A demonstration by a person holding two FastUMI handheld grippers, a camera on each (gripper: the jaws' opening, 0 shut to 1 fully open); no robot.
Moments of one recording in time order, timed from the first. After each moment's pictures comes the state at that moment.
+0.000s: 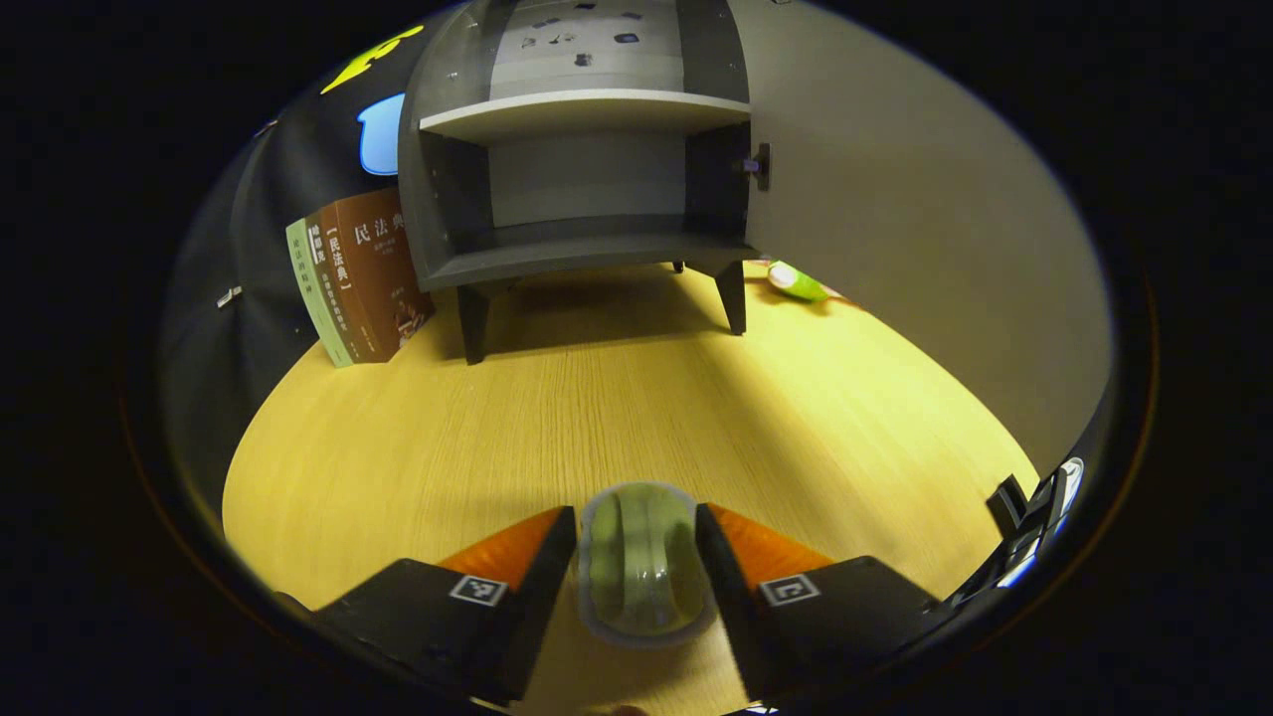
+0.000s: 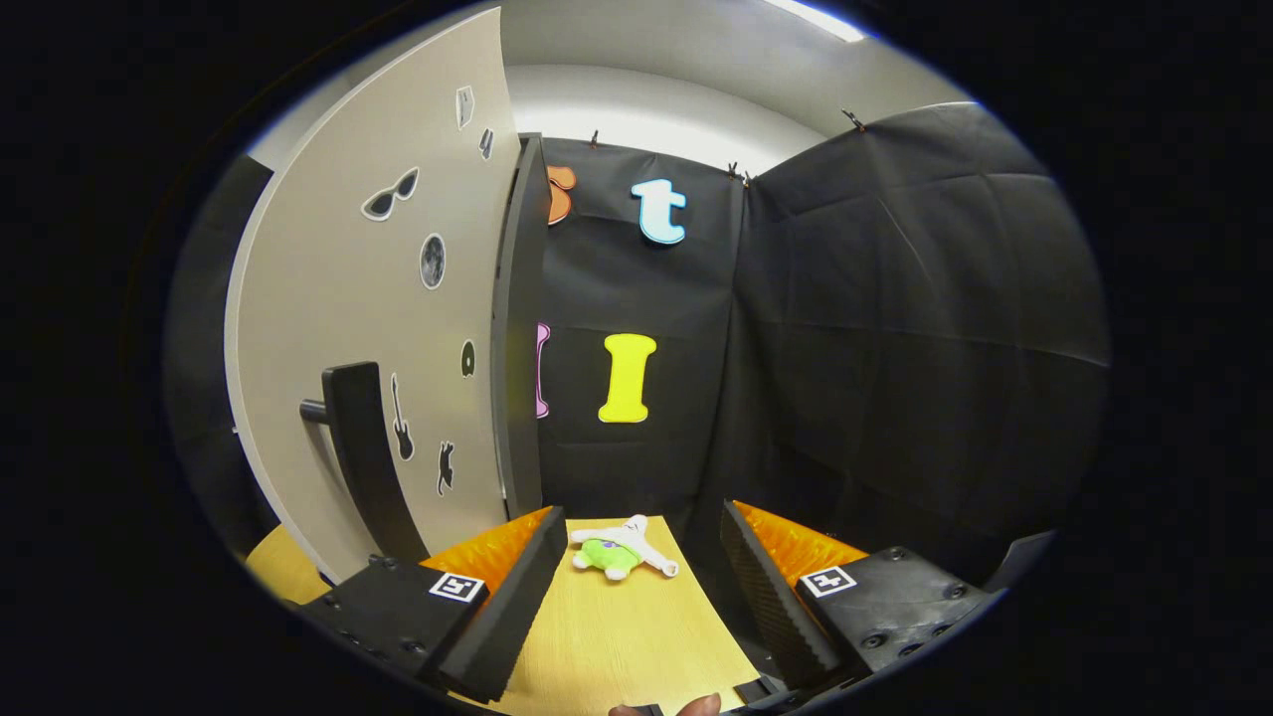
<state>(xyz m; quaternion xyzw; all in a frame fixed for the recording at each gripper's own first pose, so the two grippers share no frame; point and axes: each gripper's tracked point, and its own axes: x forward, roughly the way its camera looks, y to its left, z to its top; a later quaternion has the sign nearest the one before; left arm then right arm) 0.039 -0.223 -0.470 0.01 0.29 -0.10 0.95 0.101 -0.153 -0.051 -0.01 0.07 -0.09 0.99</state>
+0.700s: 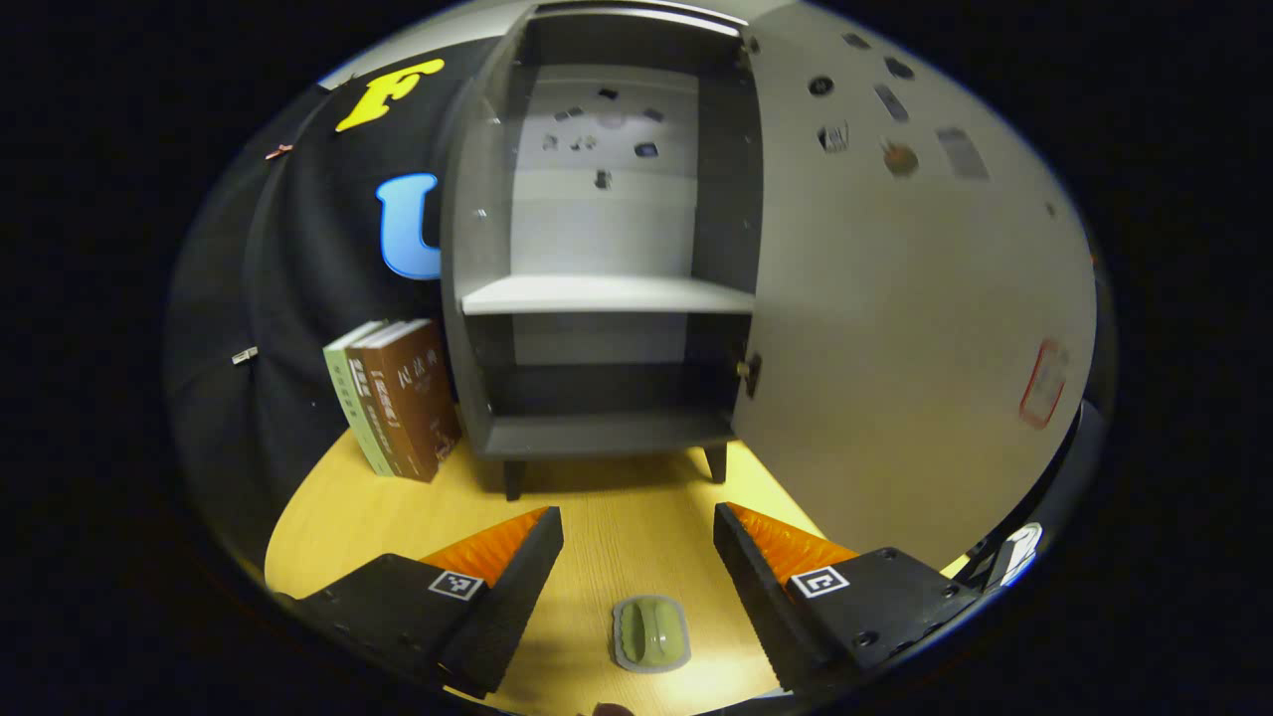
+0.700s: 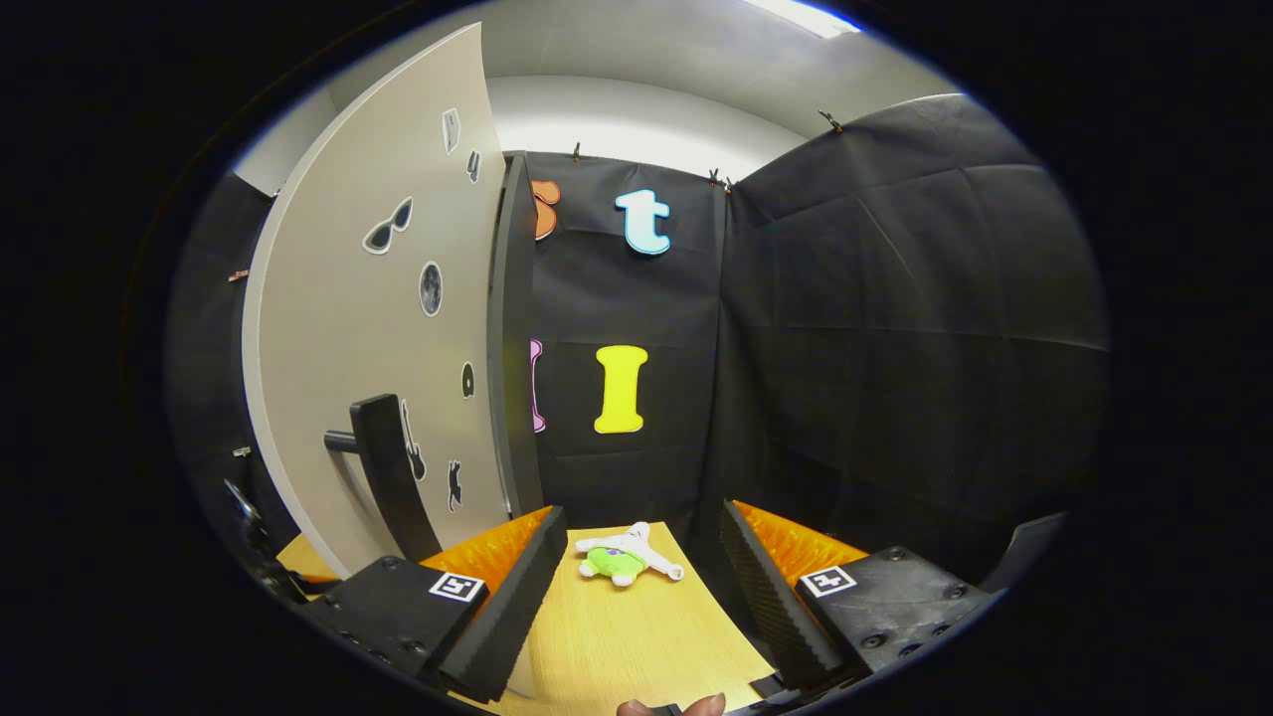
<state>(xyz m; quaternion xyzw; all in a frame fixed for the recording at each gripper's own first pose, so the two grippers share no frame) 0.041 -0.174 -0.241 -0.04 0.15 -0.10 0.98 0.091 -0.148 -0.039 0.01 0.05 -0.10 0.99</state>
